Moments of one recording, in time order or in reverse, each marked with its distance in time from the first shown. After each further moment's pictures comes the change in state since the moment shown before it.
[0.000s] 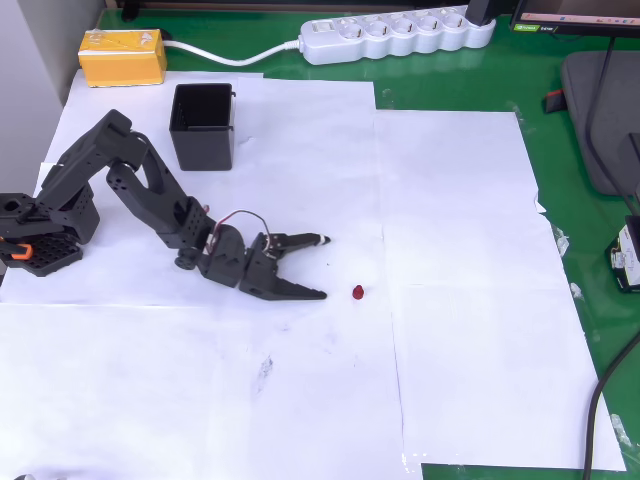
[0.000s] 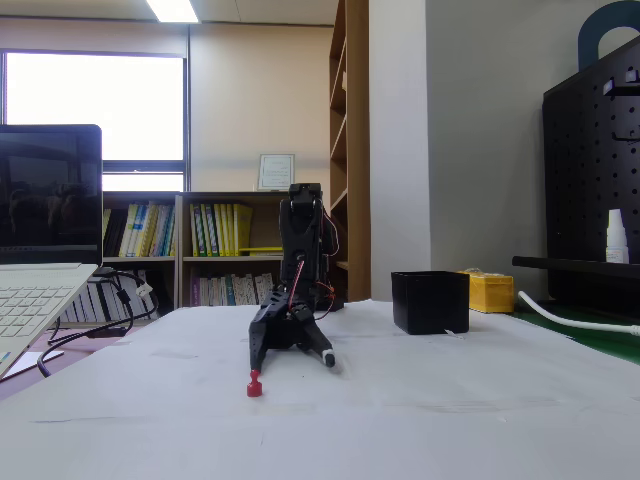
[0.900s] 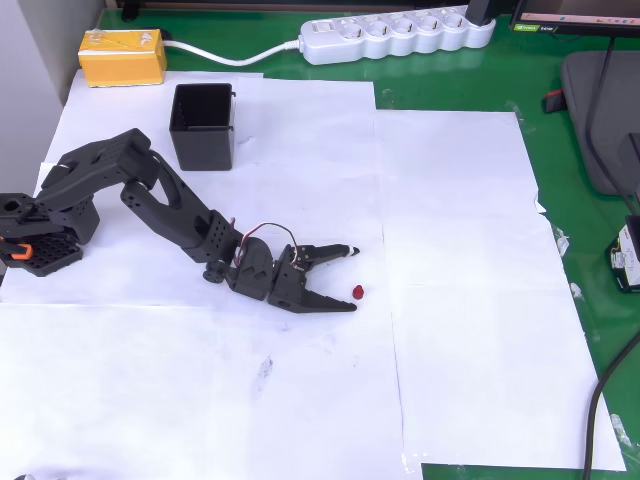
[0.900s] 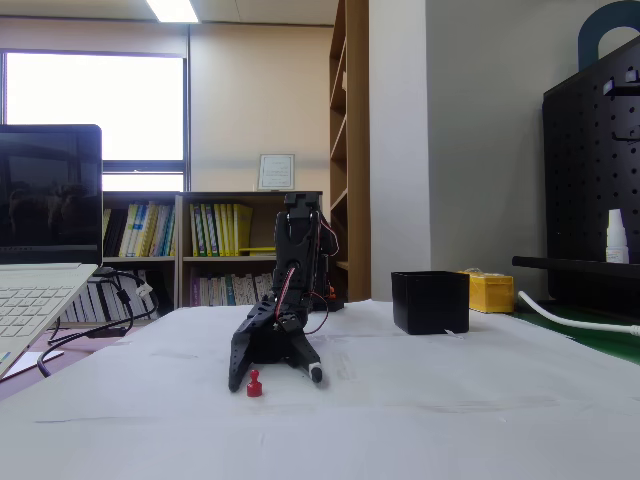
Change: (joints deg) arm 1.0 11.3 18.7 2.1 0.4
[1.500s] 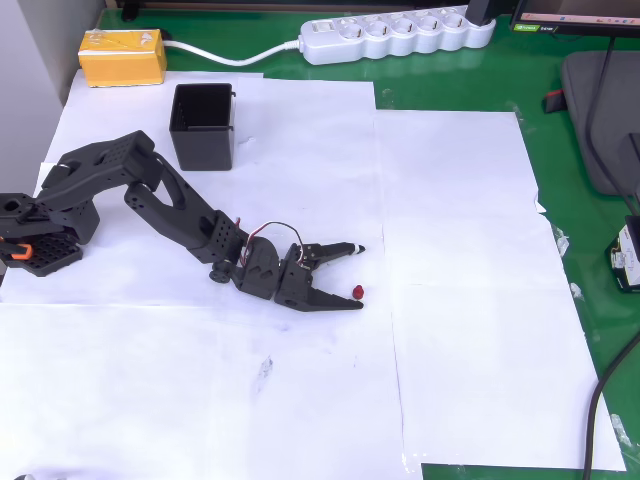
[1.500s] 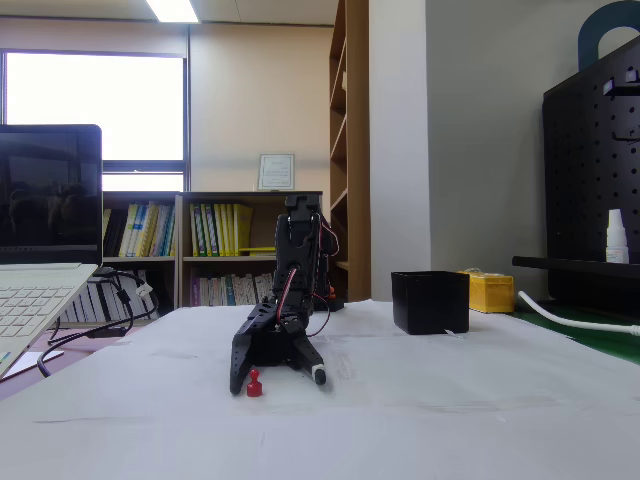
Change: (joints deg) arm -0.9 1.9 4.0 1.3 0.0
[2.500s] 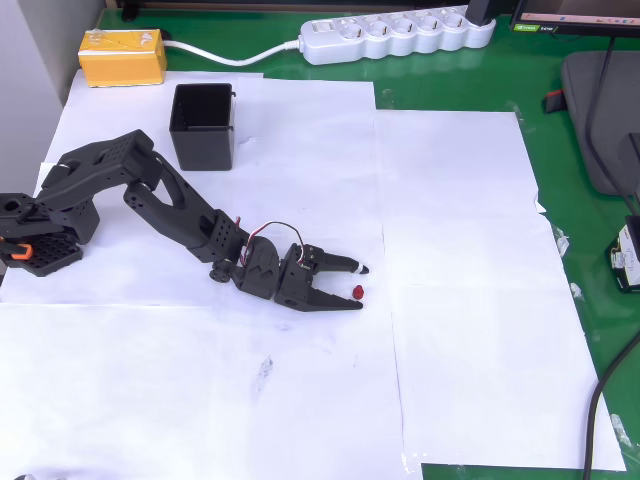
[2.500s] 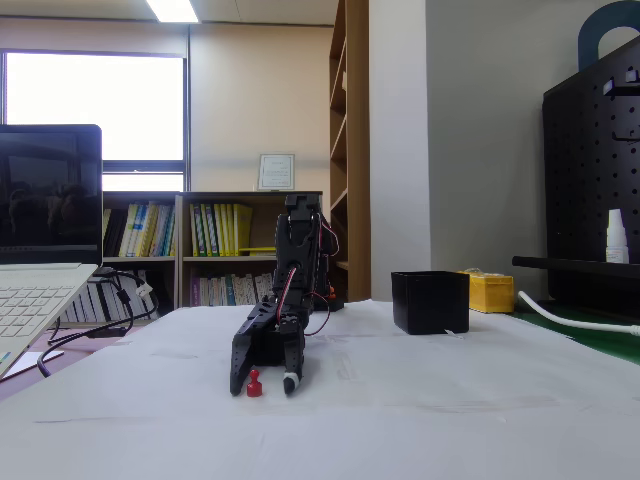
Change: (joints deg) arm 0.0 -0.1 -0.4 1.1 0.0
